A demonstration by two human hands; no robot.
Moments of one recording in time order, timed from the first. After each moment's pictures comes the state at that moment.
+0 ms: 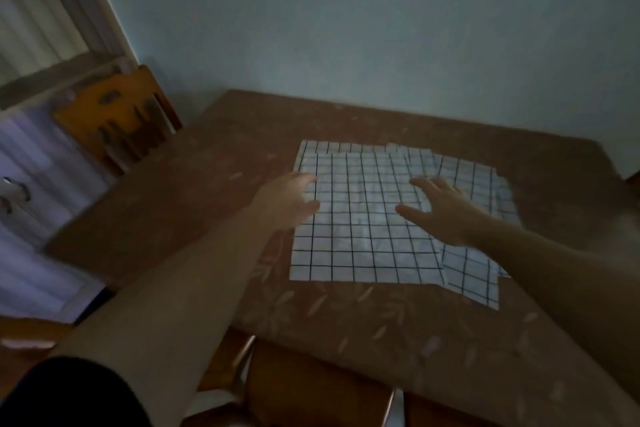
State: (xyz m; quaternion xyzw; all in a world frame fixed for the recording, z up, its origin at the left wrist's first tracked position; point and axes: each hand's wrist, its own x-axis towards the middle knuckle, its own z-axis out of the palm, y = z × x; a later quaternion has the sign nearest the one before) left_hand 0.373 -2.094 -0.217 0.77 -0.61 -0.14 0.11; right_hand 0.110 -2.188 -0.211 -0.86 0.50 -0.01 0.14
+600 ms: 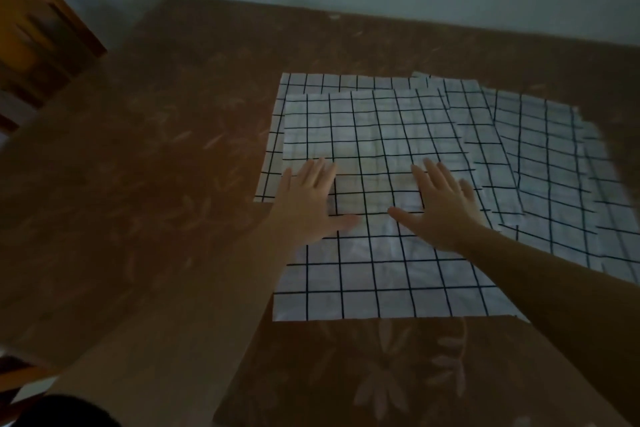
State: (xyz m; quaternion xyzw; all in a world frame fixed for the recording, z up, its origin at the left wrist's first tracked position) left_hand 0.411 -2.232 -0.436 0.73 -0.67 -0.14 -0.02; right_hand 0.180 -2.312 -0.431 -0.85 0.52 0.05 0.09
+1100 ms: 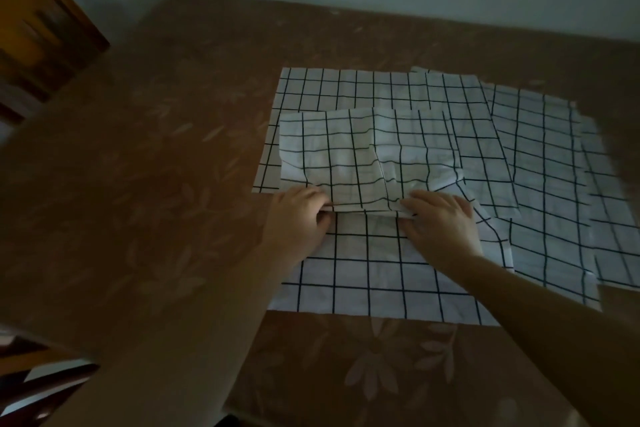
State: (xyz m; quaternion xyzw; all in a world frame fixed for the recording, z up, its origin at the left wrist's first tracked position) left_hand 0.398 -2.190 -0.447 0.72 -0.67 -0.07 0.18; right_hand 0.160 -2.272 -0.445 -0.87 0.48 -0.10 0.09
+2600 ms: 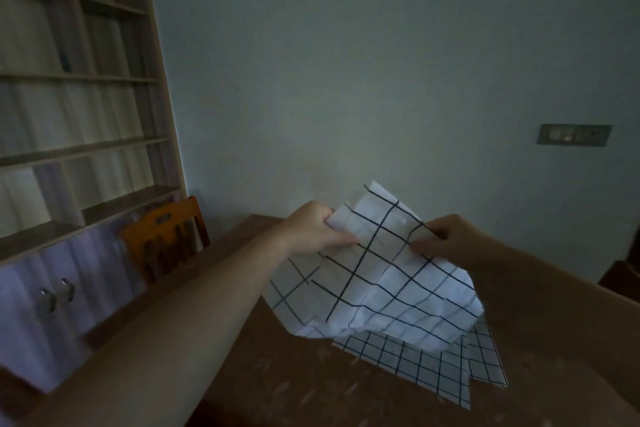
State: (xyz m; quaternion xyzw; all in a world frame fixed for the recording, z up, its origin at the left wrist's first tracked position) left_hand 0.255 -1.988 0.000 0.66 -0.63 -0.20 0.36; right_hand 0.017 -2.114 -0.026 -0.85 0.34 -0.26 0.31
